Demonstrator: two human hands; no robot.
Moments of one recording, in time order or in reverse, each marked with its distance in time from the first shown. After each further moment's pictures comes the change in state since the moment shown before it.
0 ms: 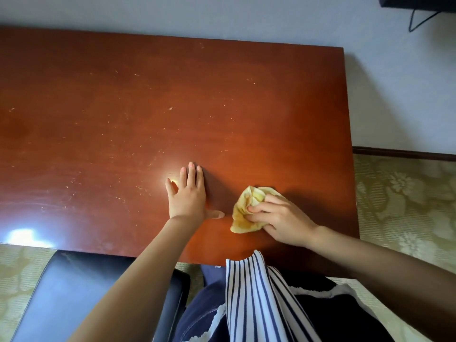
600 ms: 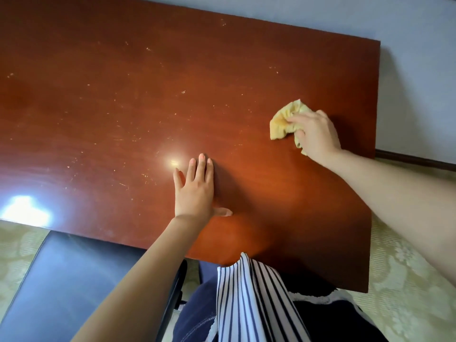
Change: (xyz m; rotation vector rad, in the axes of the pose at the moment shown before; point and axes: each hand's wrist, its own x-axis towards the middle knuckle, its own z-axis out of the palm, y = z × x) left_hand 0.002 -0.001 0.005 -0.016 0.081 0.036; right_hand 0.101 0.113 -0.056 -0.179 0.038 0.656
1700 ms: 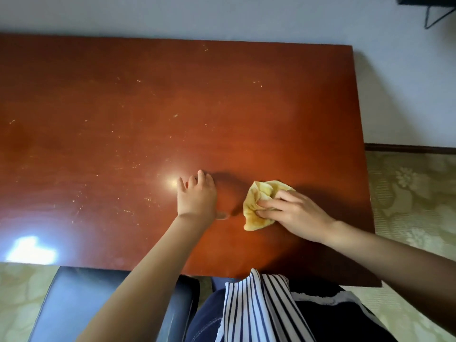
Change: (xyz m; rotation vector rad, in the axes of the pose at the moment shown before) left_hand 0.012 -0.006 -0.035 0.137 -0.122 0.061; right_hand -0.130 -0.031 0.035 0.076 -0.047 -0.663
